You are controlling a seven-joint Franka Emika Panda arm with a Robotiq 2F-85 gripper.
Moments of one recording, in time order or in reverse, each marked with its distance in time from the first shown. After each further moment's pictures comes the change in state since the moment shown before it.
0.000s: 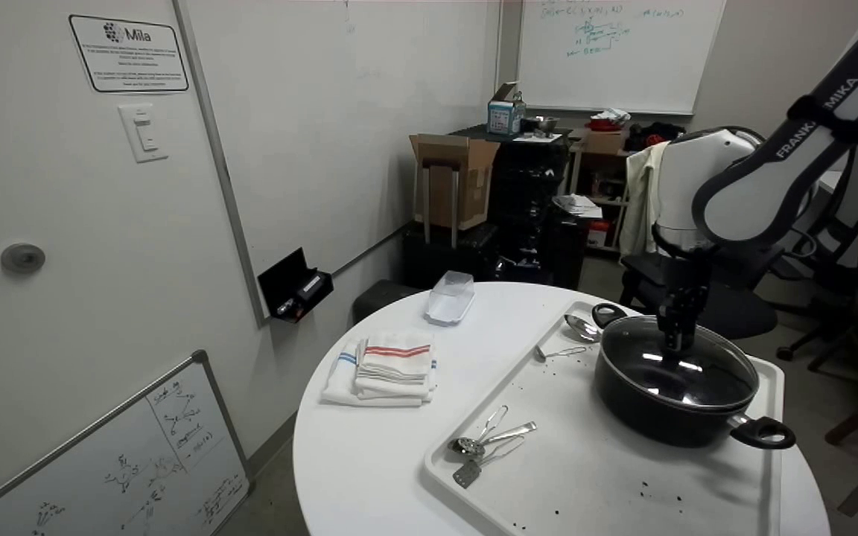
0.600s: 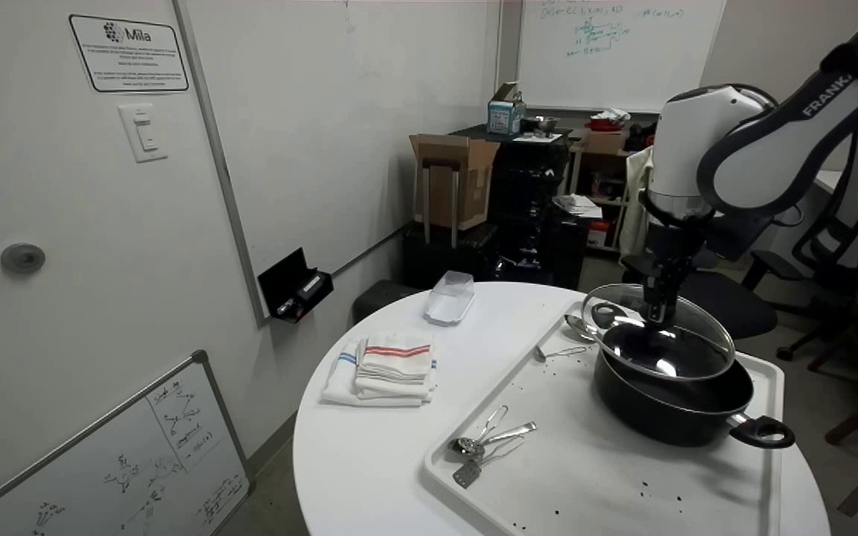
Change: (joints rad) arm 0.050 -0.103 -0.002 0.000 -0.065 -0.010 0.003
